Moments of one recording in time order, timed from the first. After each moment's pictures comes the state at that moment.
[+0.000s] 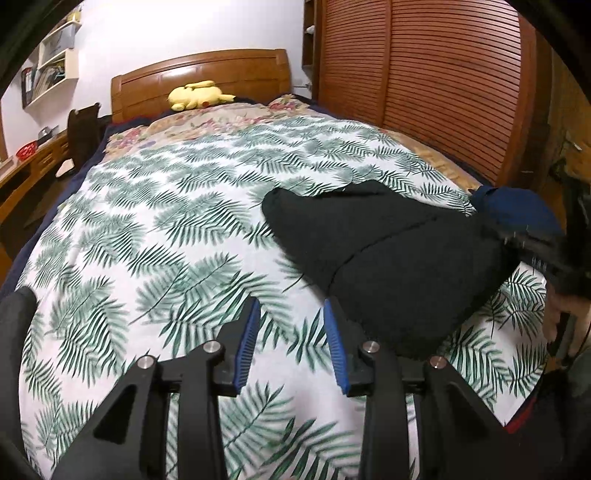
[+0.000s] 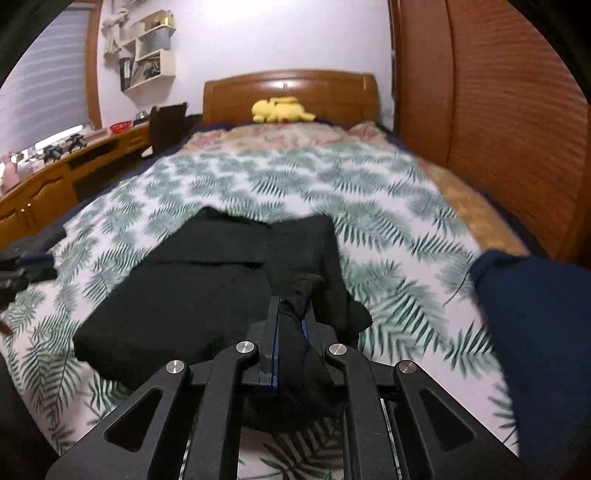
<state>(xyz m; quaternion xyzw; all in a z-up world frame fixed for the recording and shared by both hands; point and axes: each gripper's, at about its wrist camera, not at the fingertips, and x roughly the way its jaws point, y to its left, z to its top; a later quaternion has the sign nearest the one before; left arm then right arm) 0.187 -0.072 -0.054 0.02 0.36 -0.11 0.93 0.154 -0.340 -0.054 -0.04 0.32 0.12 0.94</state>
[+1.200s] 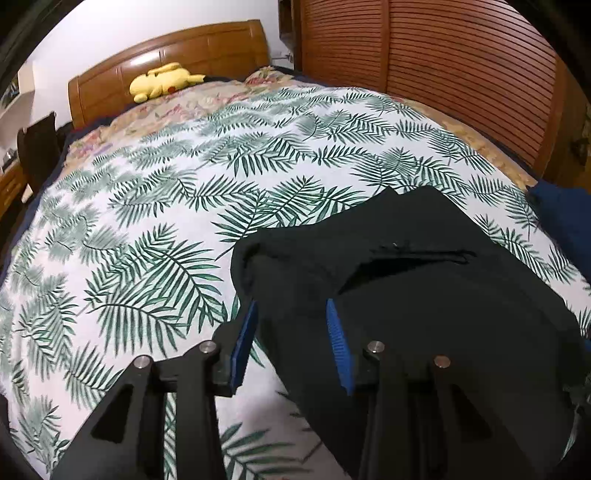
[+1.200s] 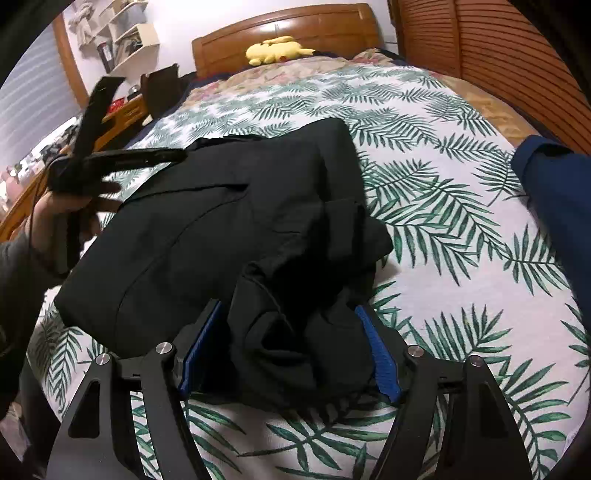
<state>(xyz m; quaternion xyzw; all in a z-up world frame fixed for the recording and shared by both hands) 0.398 -0.107 -0.110 0.06 0.41 -0.13 0.90 0.165 -0.352 -0.114 0.02 0.43 0.14 0.89</state>
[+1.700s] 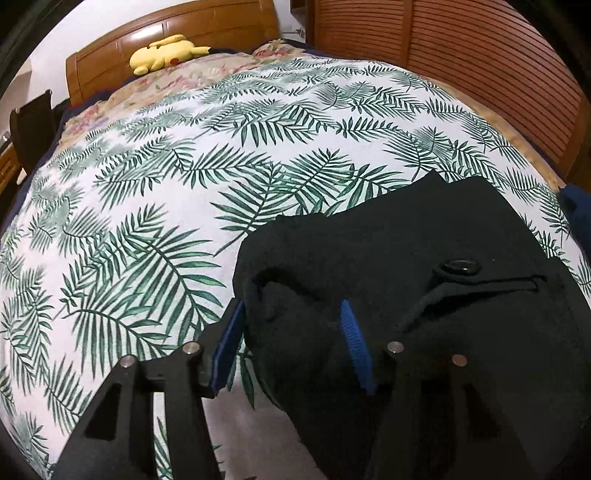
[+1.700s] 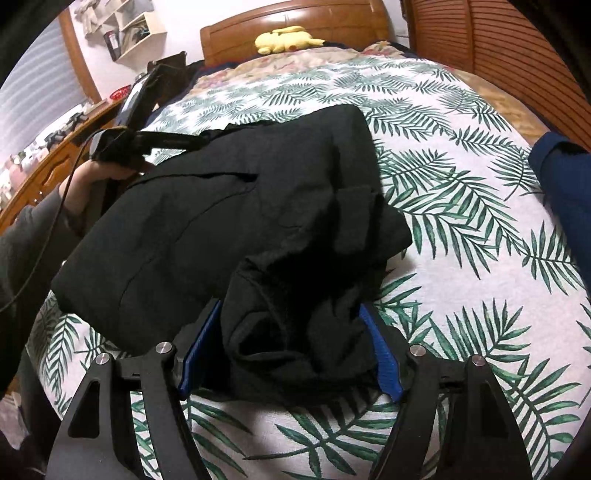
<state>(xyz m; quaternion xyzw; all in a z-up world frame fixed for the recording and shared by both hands) 0.448 -0.103 -0.145 0.05 0.45 -0.12 0.88 0.167 -0.342 -0.125 0.01 0.44 0.16 0.88</state>
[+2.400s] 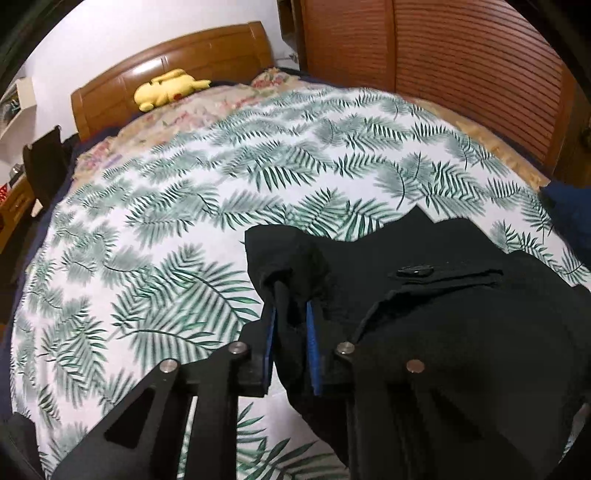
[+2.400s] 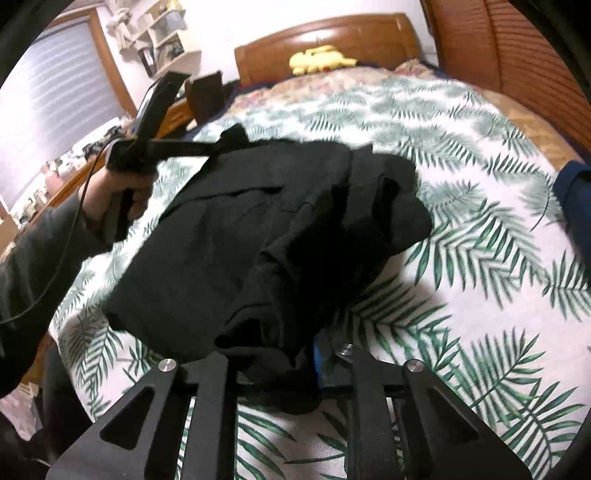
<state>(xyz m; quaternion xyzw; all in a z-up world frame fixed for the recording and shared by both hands) 0.408 -0.091 -0.081 0.09 0.40 -0.11 0.91 0.155 -0.337 -0.097 0.04 0.39 0.23 0.89</state>
